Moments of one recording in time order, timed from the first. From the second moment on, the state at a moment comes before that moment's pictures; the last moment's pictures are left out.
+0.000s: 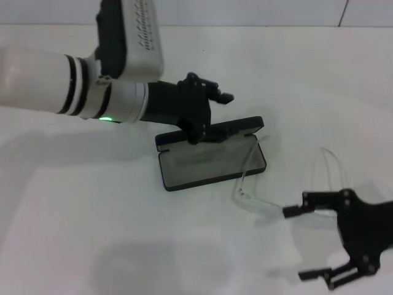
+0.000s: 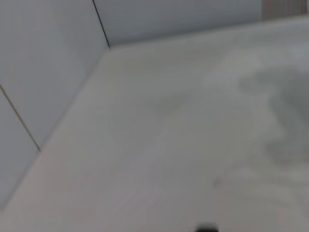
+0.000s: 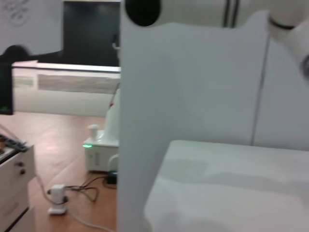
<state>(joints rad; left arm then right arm) -0.57 -2.09 1.42 1.05 1.94 1.17 -1.49 0.45 1.99 -1.08 -0.63 -1.82 -1.84 0.88</state>
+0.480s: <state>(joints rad) -0.25 -2.09 1.39 0.96 1.21 1.20 -1.06 0.51 2.00 -1.08 -1.17 -2.04 -1.84 1.60</state>
